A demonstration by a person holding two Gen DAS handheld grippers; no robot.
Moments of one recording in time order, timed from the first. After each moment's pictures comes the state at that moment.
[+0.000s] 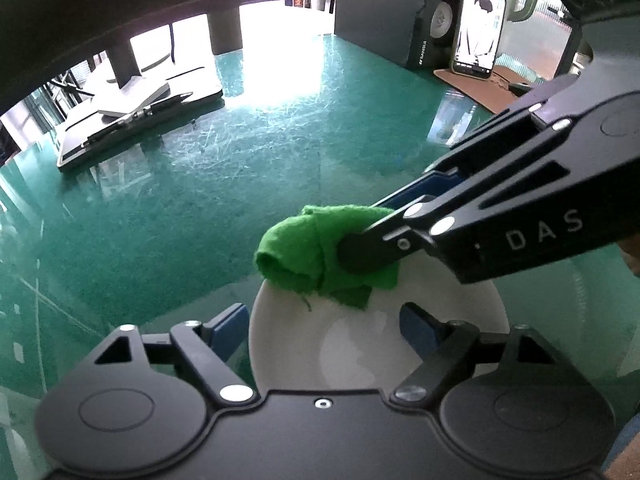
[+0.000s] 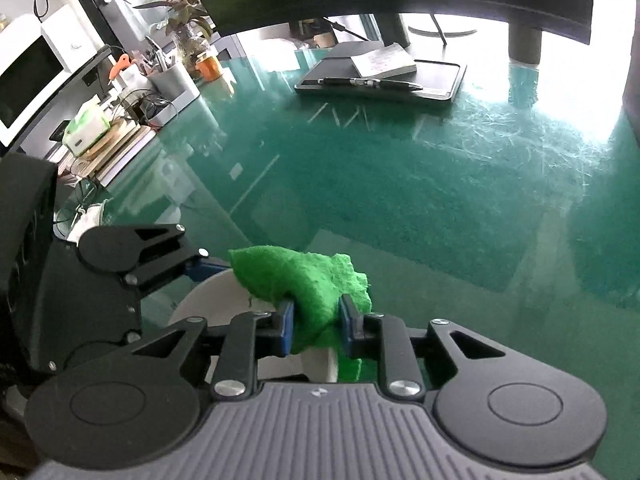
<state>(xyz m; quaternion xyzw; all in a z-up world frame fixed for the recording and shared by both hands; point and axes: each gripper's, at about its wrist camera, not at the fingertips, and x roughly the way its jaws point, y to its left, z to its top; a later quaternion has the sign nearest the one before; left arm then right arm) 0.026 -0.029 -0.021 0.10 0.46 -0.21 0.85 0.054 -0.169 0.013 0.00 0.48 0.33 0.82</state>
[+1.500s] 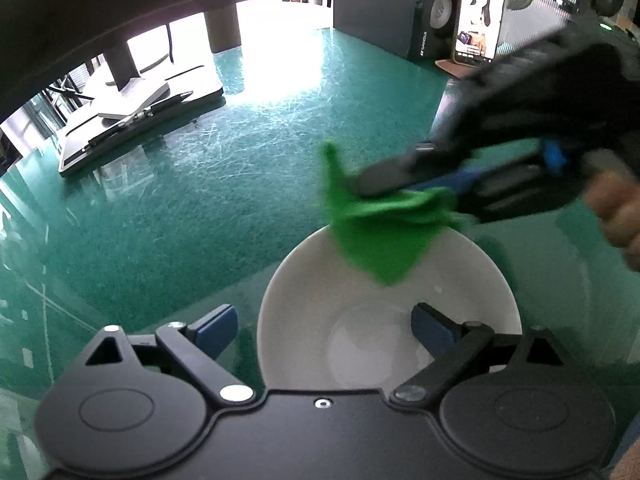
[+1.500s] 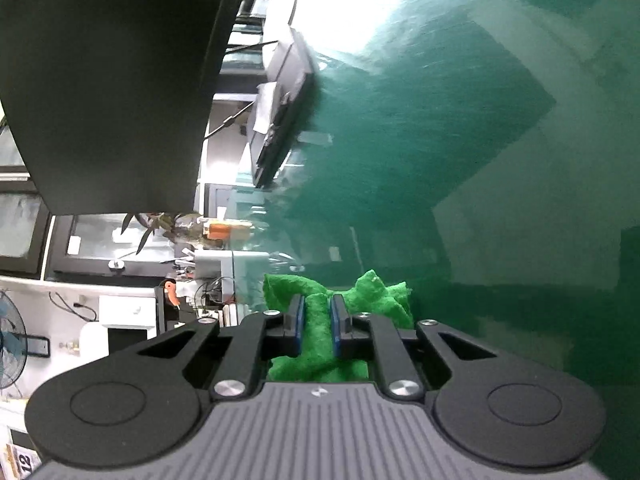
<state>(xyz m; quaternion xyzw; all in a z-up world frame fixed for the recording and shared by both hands) 0.029 -0.034 -0.020 0.13 0.47 -0.21 0.85 0.078 -0.248 -0.064 0.49 0.50 0.26 0.67</state>
